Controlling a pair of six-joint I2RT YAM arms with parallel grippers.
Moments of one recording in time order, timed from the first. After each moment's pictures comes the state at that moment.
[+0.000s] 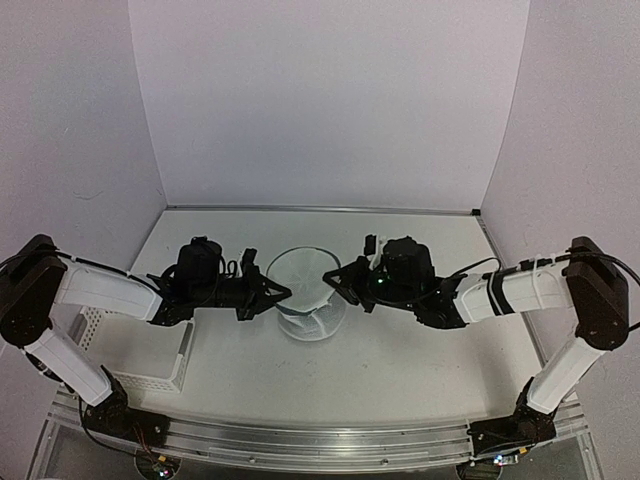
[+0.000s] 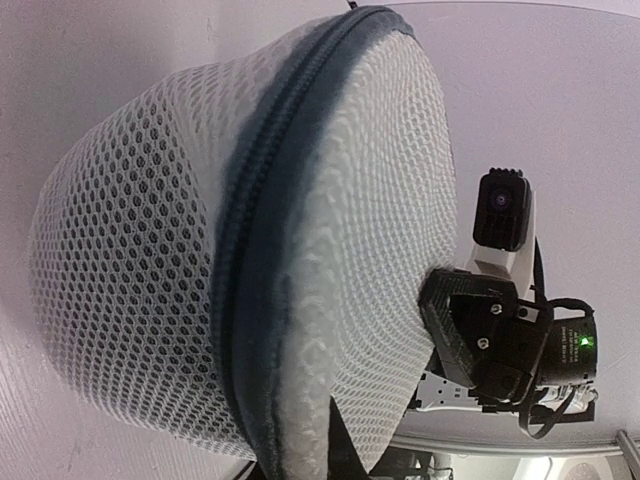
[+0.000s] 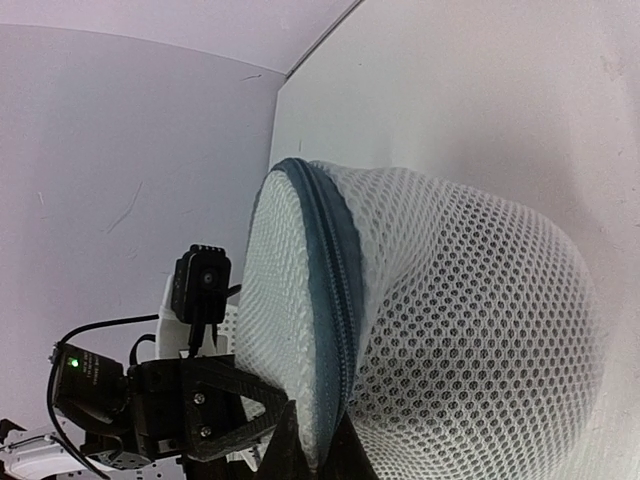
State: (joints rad) left arm -0.74 1.50 0.64 0.50 0.48 -1.25; right arm 0.90 1.63 0.83 0.49 -0.08 1.20
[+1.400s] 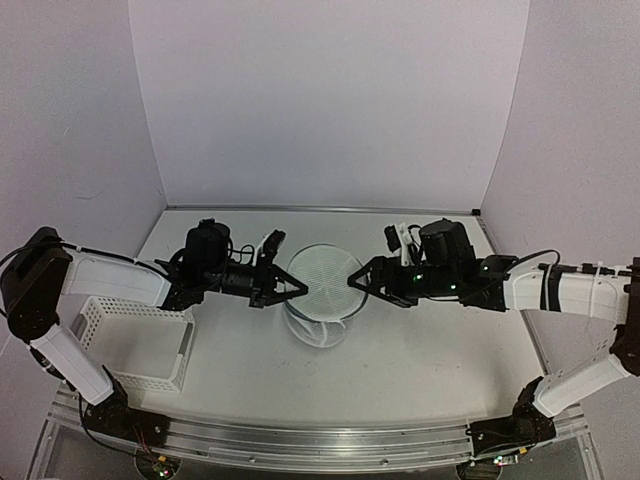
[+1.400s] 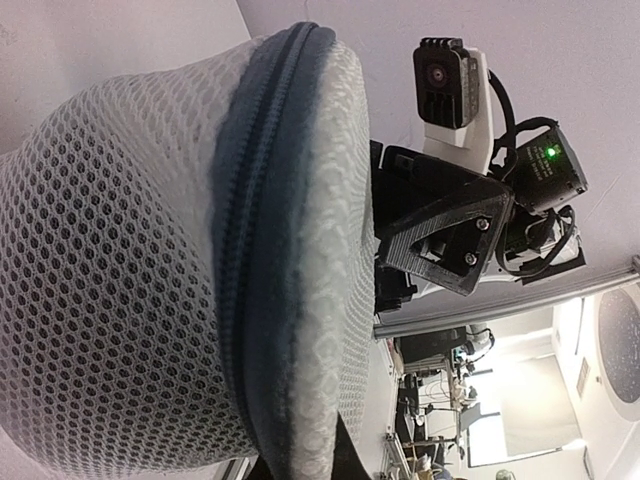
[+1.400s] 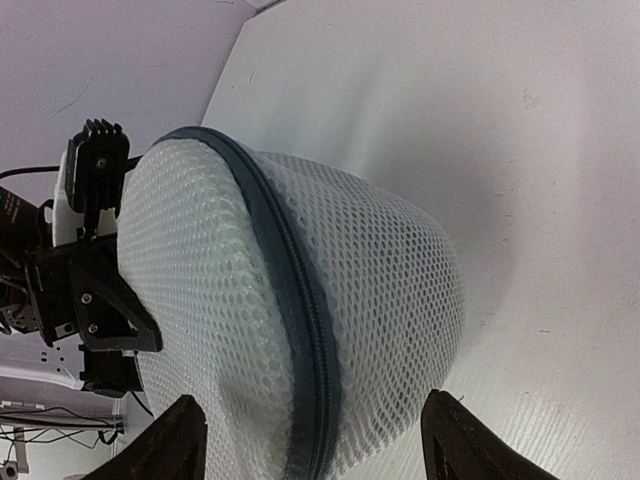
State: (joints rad) left arm -0.74 1.56 0.78 0.49 0.80 -0.96; right arm 0.79 1.35 0.81 -0.01 -0.25 0.79
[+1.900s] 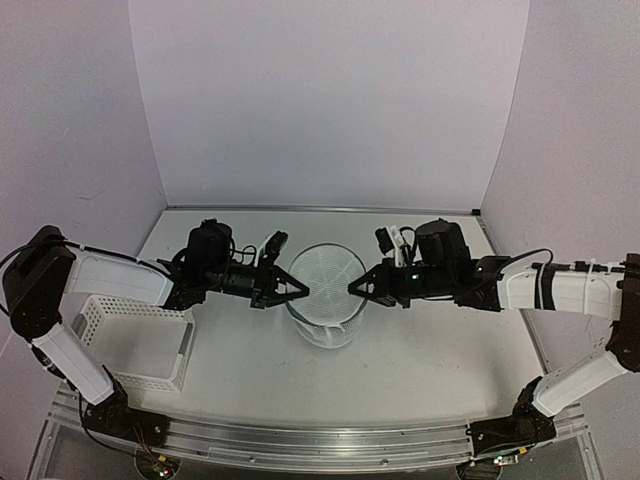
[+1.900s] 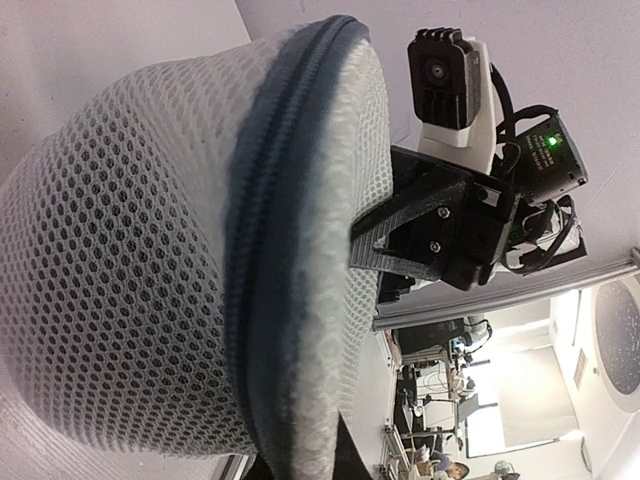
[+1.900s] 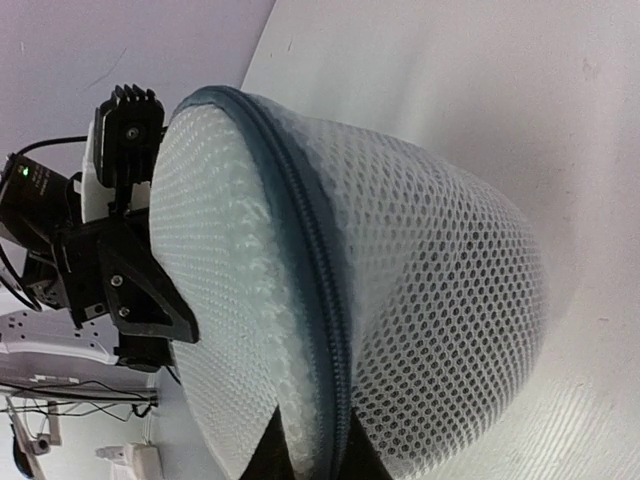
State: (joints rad) left arm -0.74 1.57 0.79 0.49 0.84 -0.95; right arm 0.79 1.39 0.82 0.05 -0.38 0.82
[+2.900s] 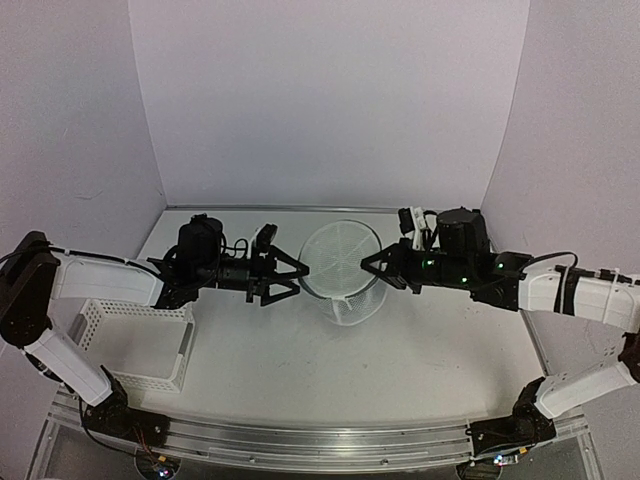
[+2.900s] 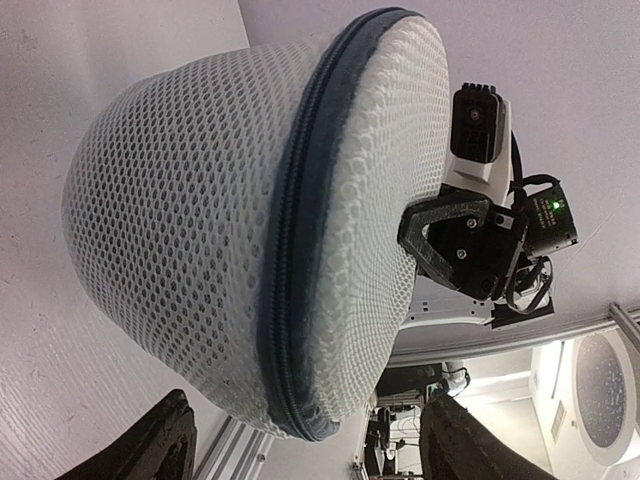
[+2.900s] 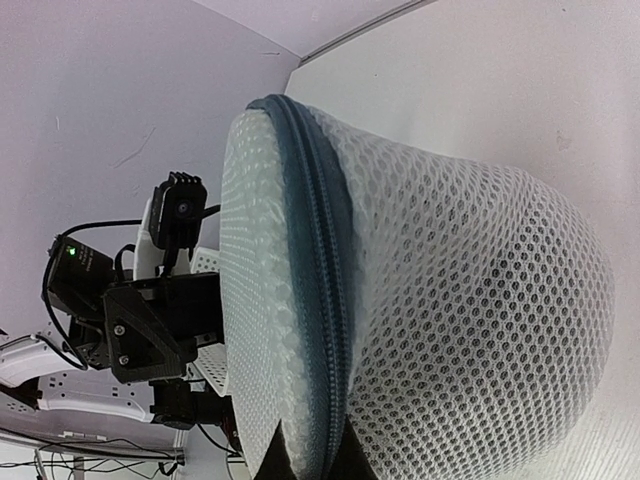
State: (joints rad) left arm -0.74 1.50 0.78 0.49 0.74 -1.09; right arm 0.78 1.27 0.82 0.06 -0.25 0.92
